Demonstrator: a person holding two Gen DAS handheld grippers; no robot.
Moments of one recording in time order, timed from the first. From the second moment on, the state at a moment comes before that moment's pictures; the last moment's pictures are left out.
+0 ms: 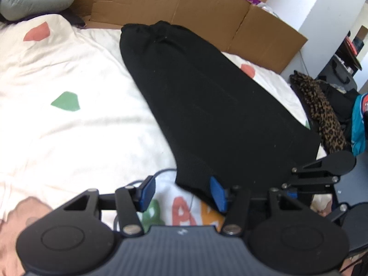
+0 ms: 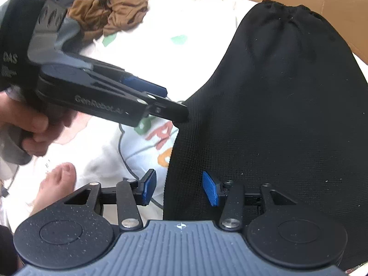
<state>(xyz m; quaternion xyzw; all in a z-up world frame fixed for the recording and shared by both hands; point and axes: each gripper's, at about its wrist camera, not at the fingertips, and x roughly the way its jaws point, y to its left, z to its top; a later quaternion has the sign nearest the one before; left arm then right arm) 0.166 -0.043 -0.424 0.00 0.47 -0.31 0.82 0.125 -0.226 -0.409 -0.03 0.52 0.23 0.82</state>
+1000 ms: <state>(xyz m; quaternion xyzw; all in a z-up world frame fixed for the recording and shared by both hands) 0.174 -0.075 -0.432 0.02 0.46 -0.34 0.82 0.129 -0.285 -0.388 0.07 0.52 0.19 0.83</state>
